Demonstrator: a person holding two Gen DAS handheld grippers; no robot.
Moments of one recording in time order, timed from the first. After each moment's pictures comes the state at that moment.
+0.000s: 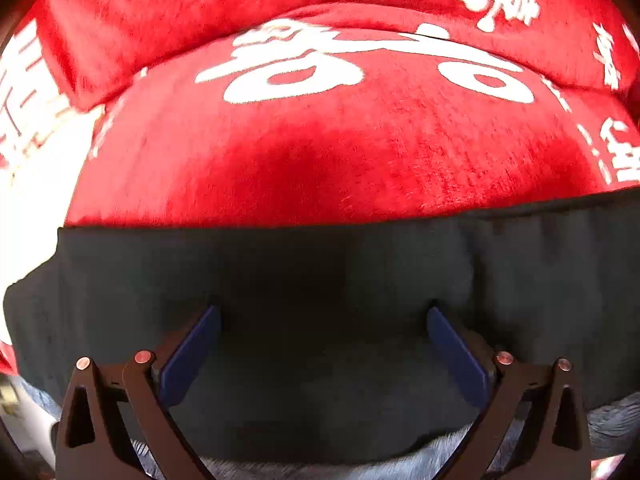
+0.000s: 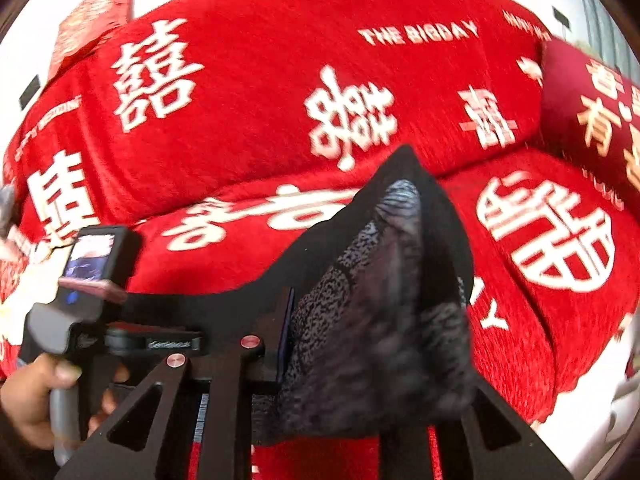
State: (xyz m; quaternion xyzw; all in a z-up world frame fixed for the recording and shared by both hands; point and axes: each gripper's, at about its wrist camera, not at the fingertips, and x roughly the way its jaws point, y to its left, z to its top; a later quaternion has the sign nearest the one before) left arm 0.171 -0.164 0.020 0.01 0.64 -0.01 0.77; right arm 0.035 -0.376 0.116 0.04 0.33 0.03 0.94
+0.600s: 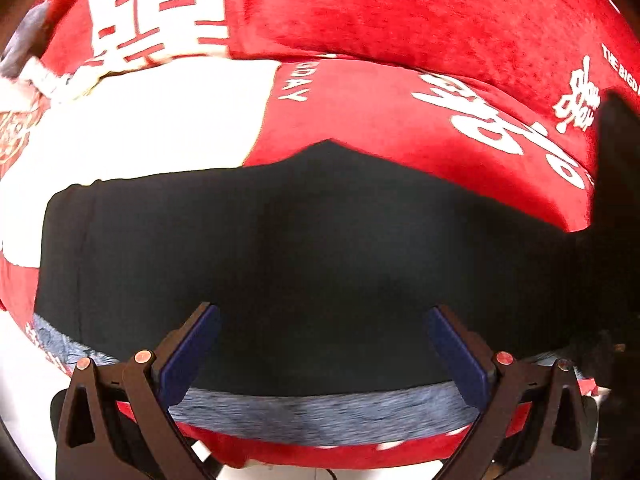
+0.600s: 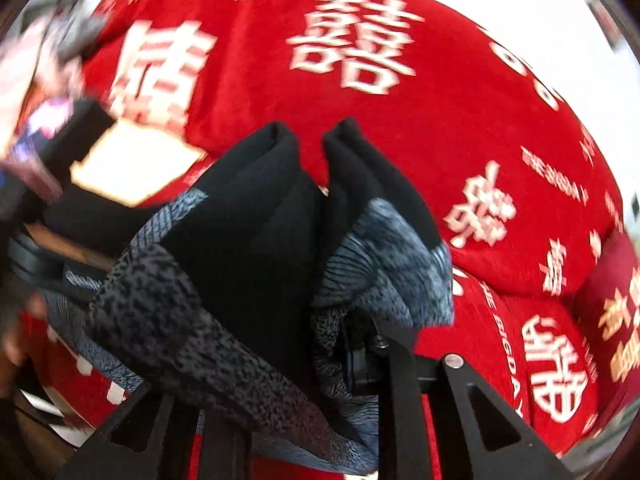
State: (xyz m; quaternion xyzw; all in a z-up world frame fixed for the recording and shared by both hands) left arm 0.083 0.050 0.049 -0.08 0.57 0.05 0.82; right arm 0.020 -0.132 0.090 -0.25 0.31 0.11 0.91
